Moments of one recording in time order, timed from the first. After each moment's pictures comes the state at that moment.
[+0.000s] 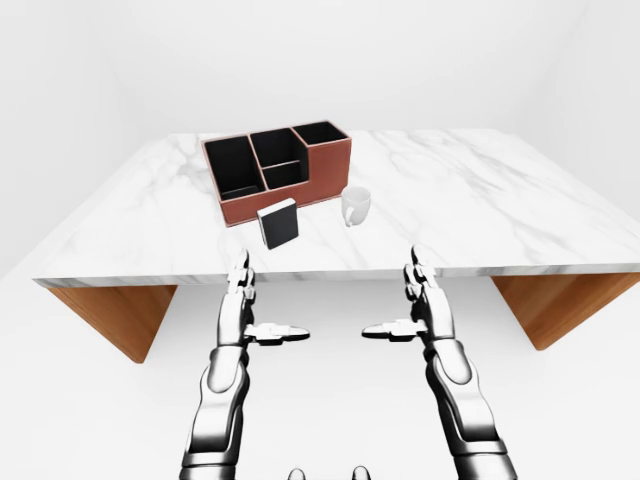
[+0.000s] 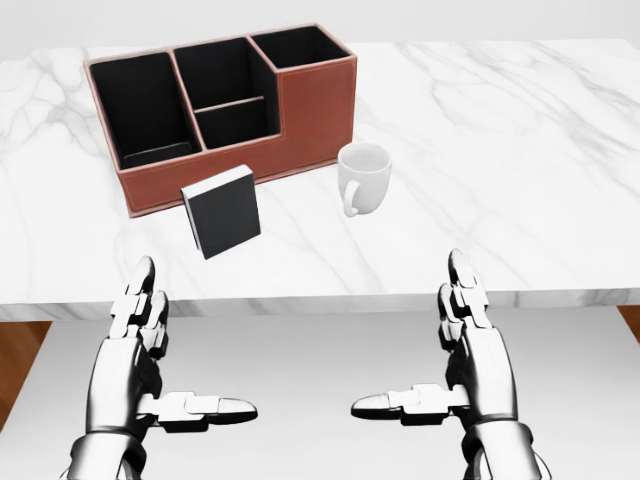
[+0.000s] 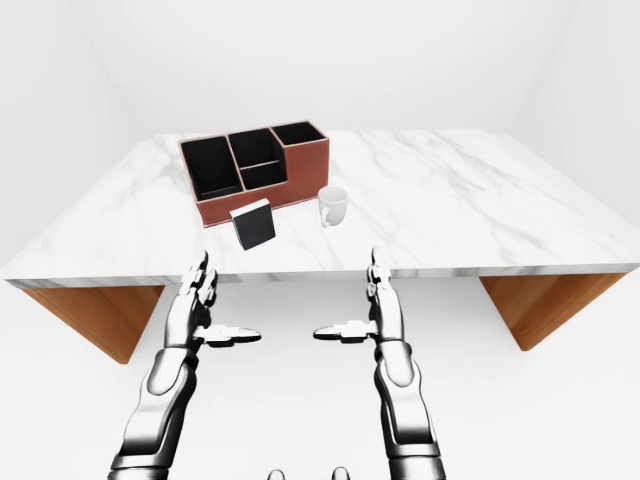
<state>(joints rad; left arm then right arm) 0.00 0.01 0.01 0.00 -0.01 0.00 -0.01 0.00 -0.01 -0.01 0.00 0.01 0.00 0.02</state>
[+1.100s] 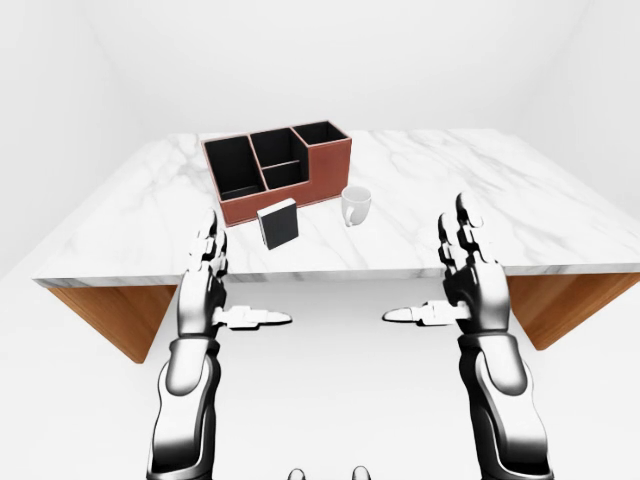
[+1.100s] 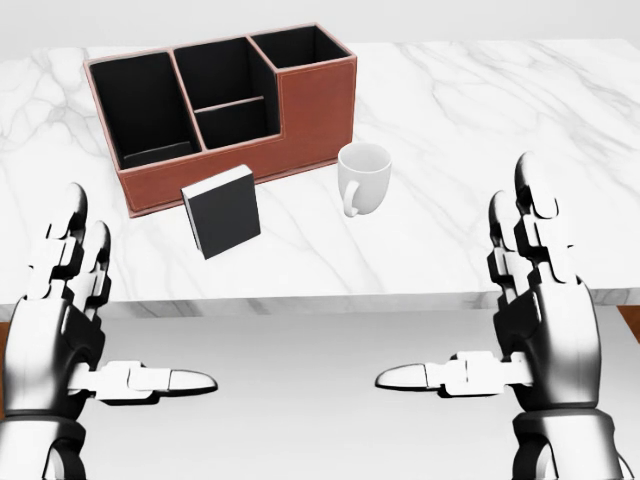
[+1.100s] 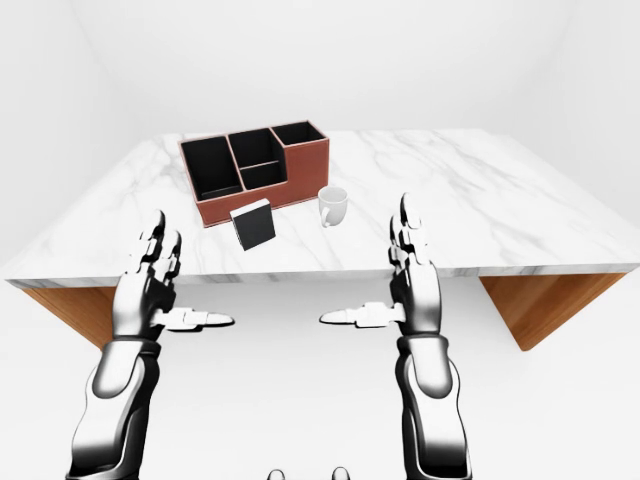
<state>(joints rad) 0.01 0.05 0.10 -0.35 0.00 0.09 -0.08 0.04 -0.02 -0.05 -0.49 0.02 0.09 0.05</state>
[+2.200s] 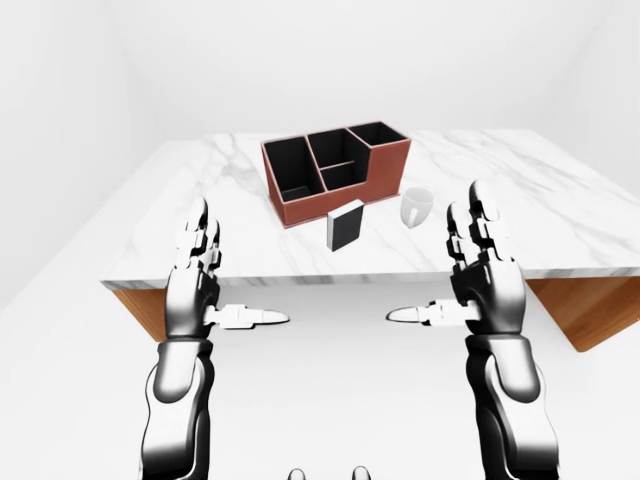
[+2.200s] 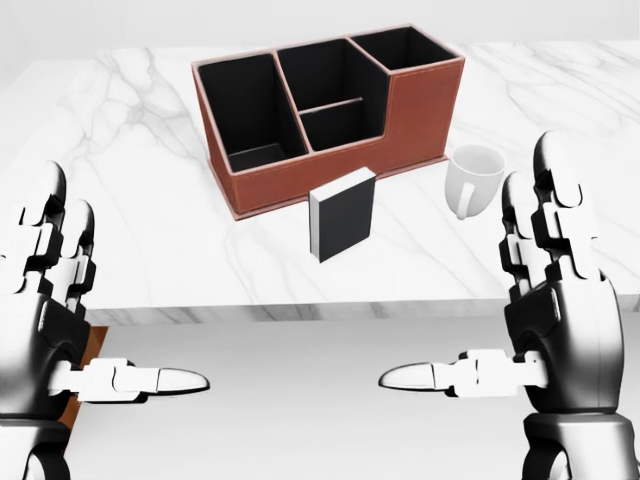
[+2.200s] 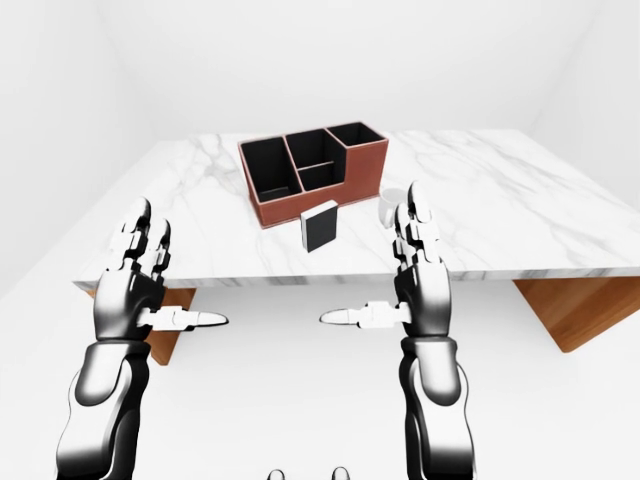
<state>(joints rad) 0.02 0.04 0.11 -0.46 0.00 0.09 -0.10 0.05 -0.02 -0.06 -0.57 0.03 0.09 0.05</state>
